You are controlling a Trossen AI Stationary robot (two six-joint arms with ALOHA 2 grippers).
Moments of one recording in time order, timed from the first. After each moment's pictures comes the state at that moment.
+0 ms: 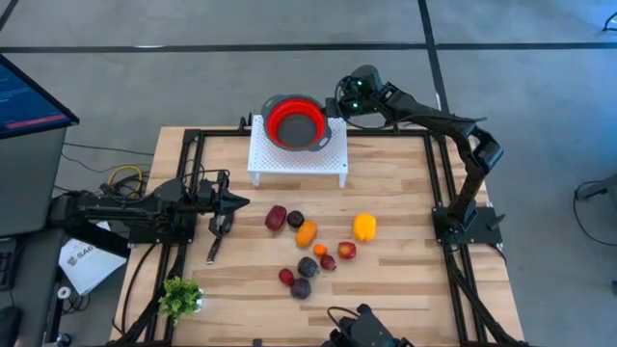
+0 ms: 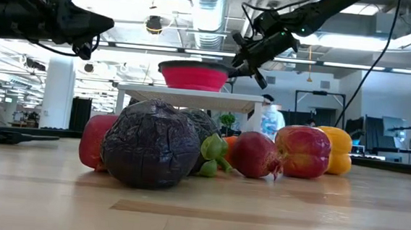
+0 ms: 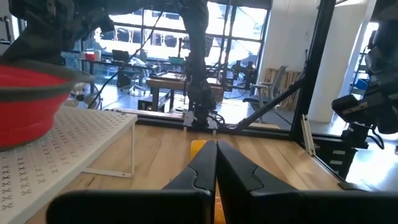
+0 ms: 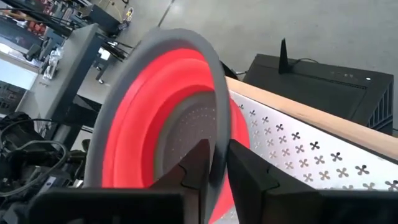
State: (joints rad) left arm 0.10 0.40 0.01 0.51 0.06 -0.11; right arm -0.72 1.79 1.48 -0.25 -0.36 0.62
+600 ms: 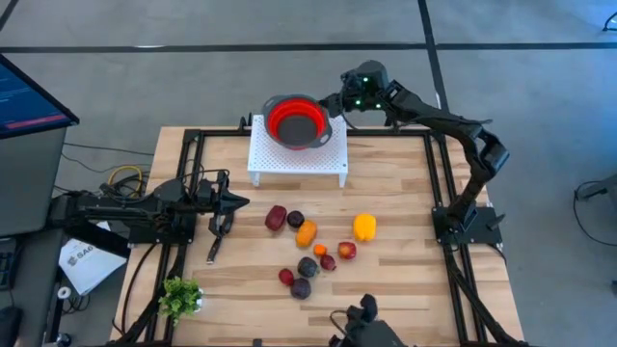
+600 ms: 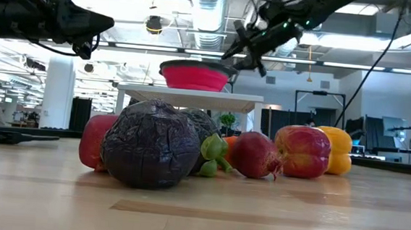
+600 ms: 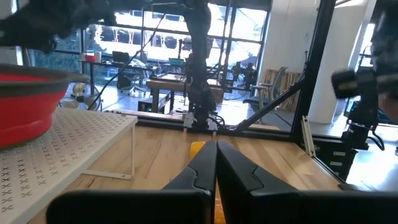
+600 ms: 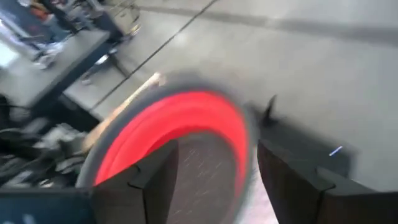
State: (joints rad) left arm 0.10 0.40 0.01 0.51 0.06 -0.11; right arm -0.71 1.72 1.48 -0.18 -0.26 0.36
